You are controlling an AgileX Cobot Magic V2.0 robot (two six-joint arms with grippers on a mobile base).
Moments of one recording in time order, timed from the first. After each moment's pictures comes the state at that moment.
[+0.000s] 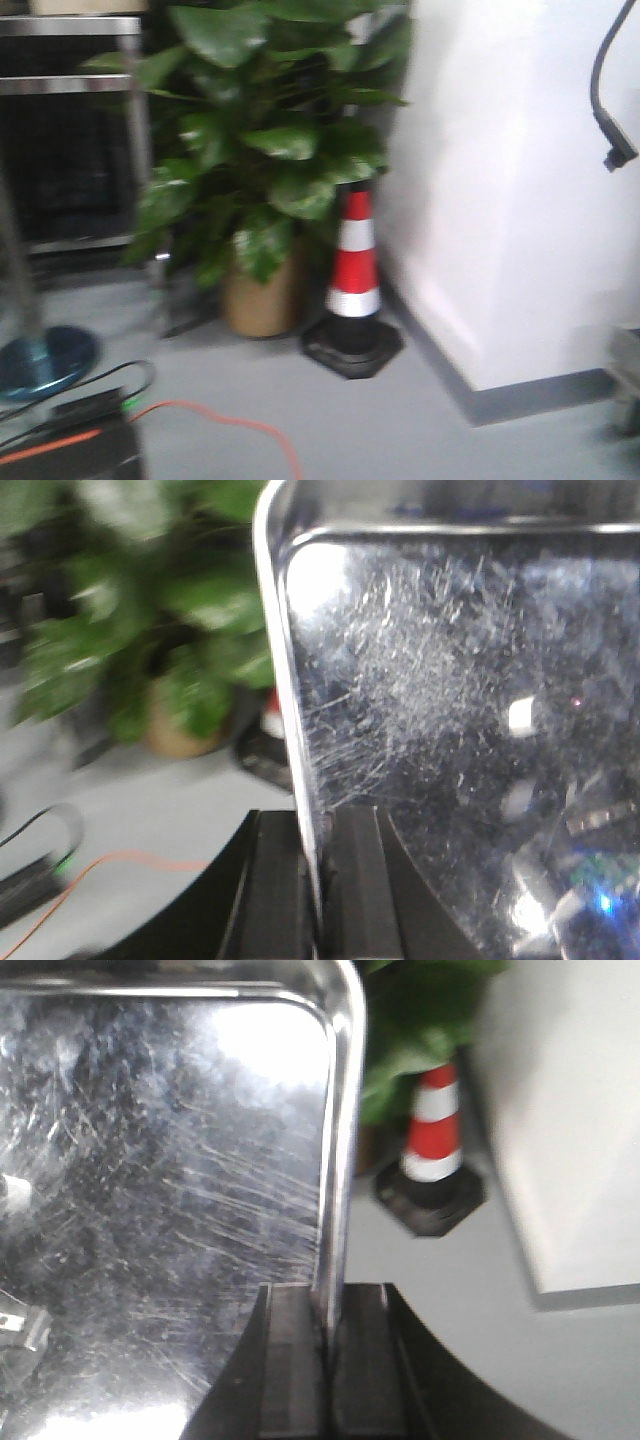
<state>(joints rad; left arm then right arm) -0.54 1.60 -1.82 0.23 0.75 -0.31 0.30 1.68 -1.95 -0.01 0.87 0.23</state>
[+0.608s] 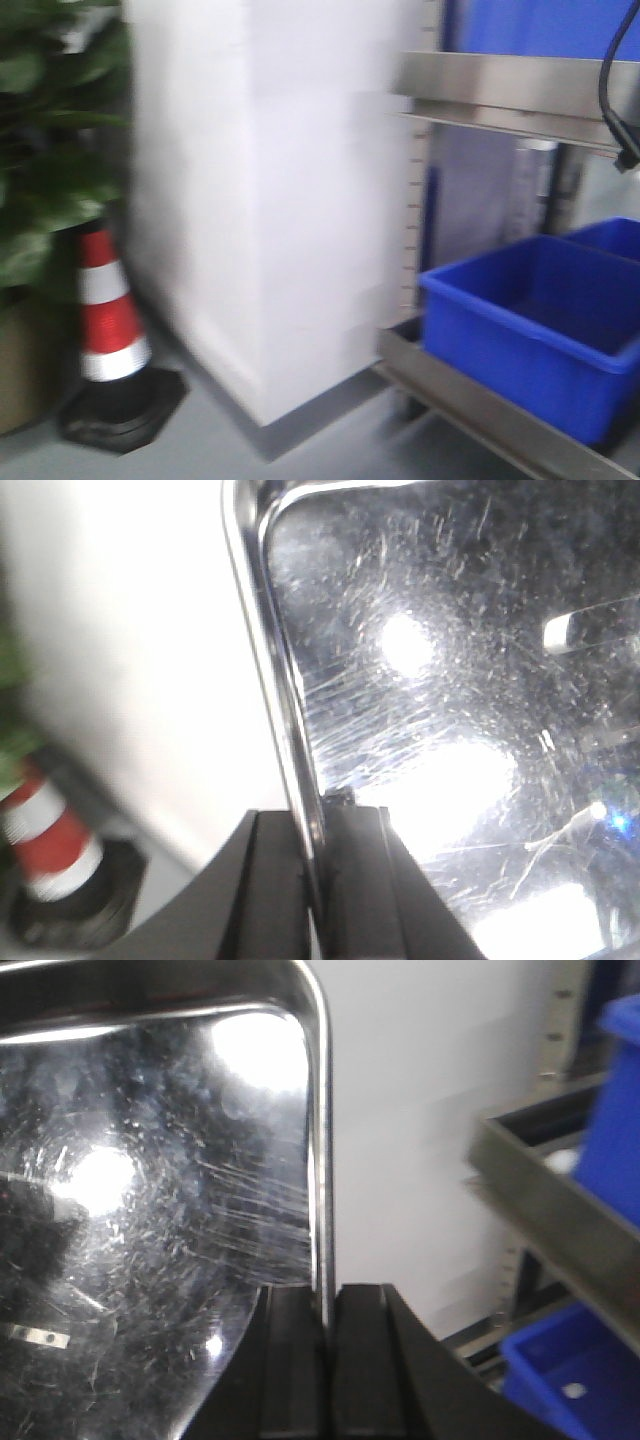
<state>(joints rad) -0.53 1.60 -1.82 0.29 0.73 -0.31 0.30 1.68 -1.95 -0.02 0.72 0.23</state>
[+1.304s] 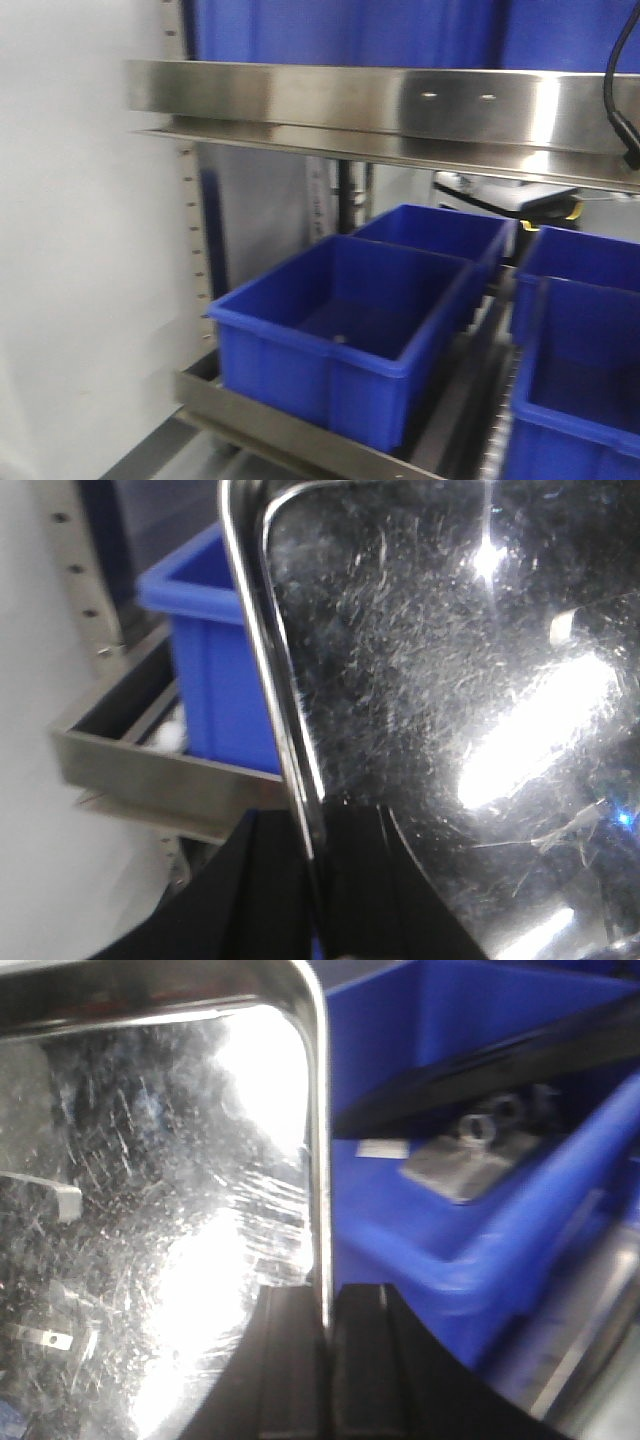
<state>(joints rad) -0.53 1.60 -1.82 0.30 0.73 -0.31 0.30 1.68 -1.95 -0.01 0.72 0.23</state>
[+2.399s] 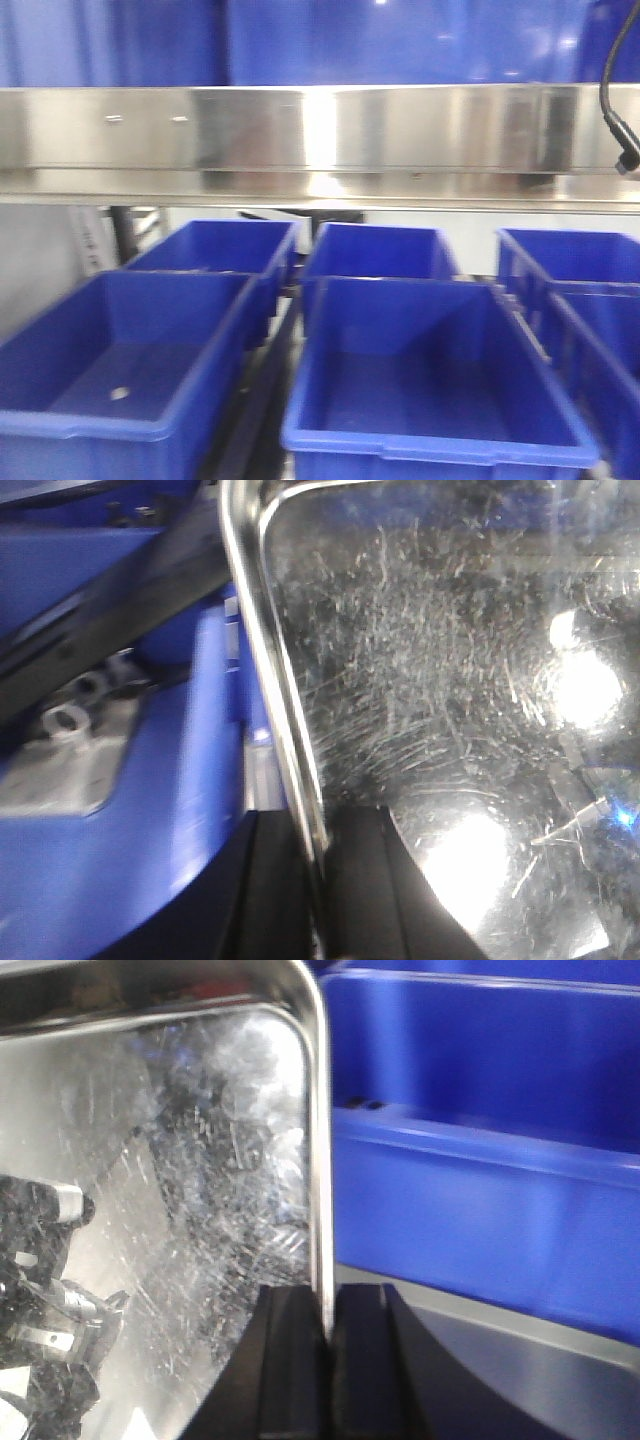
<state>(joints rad) -0.53 1.60 -1.82 0.30 0.73 -0.31 0.30 1.68 -1.95 -0.01 0.72 0.23</state>
